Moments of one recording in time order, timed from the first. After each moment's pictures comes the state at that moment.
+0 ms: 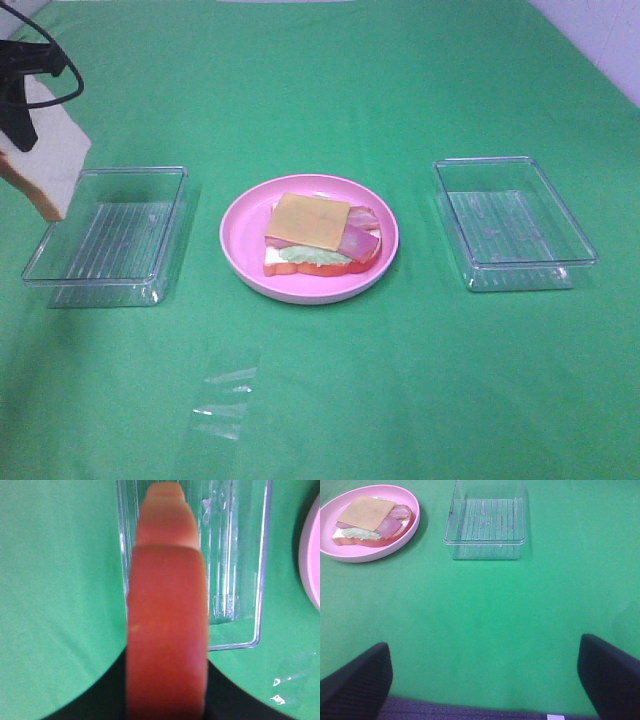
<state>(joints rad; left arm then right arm) -0.05 1.89 -1.63 -0.14 1.21 -0.02 -0.03 0.00 -0.46 0.10 1.11 -0.09</state>
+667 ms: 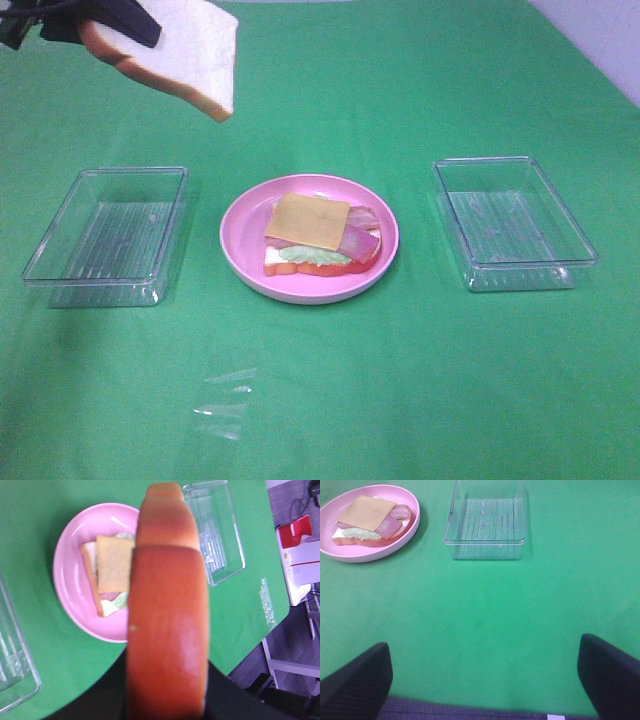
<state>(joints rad) -0.08 1.83 -1.65 -0.81 1.19 0.30 -0.03 0.00 -0.46 0.10 1.11 -0.09</state>
